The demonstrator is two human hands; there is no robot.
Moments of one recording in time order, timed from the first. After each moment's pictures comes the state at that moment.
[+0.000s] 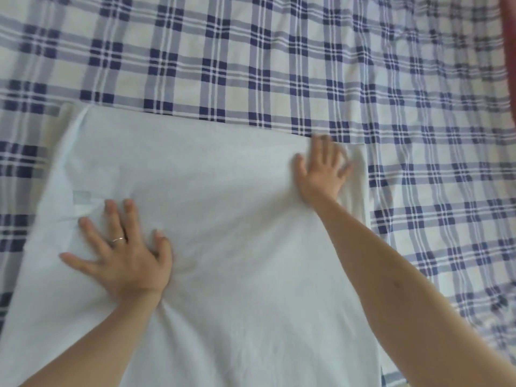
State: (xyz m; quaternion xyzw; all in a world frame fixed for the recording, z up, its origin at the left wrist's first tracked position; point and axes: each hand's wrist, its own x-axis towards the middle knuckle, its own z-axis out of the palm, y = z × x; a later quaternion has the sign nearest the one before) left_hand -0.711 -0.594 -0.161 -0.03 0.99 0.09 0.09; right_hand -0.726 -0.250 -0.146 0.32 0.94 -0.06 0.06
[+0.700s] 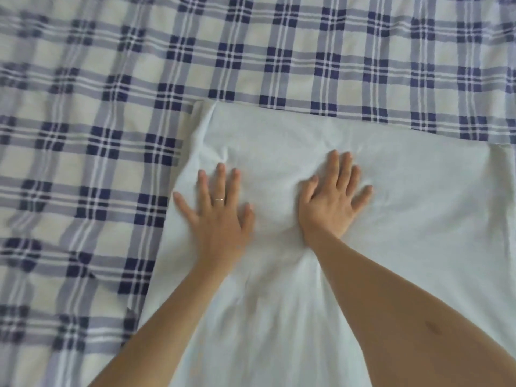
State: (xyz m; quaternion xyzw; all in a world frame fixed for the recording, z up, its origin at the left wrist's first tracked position) left_hand -0.762 -0.635 -0.155 0.13 0.99 0.05 0.04; right_hand -0.748 -0.462 -0.157 0.36 0.92 -0.12 -0.02
